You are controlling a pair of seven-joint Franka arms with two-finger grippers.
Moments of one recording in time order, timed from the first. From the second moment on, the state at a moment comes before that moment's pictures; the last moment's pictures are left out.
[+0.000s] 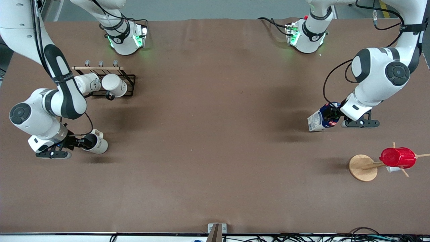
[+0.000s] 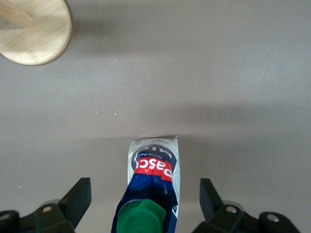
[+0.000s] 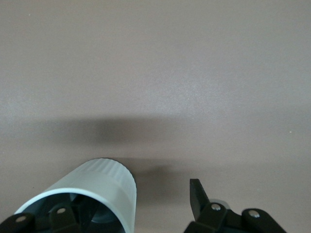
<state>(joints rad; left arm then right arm) 0.02 0.08 -0.06 -2.26 -0.02 2.39 0.00 -0.14 0.49 -0.03 -1.97 0.00 2.57 -0.15</state>
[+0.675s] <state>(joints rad) 0.02 0.09 -0.06 -2.27 -0.02 2.39 0.00 -0.14 0.49 -0.02 -2.00 0.00 2.56 -0.16</state>
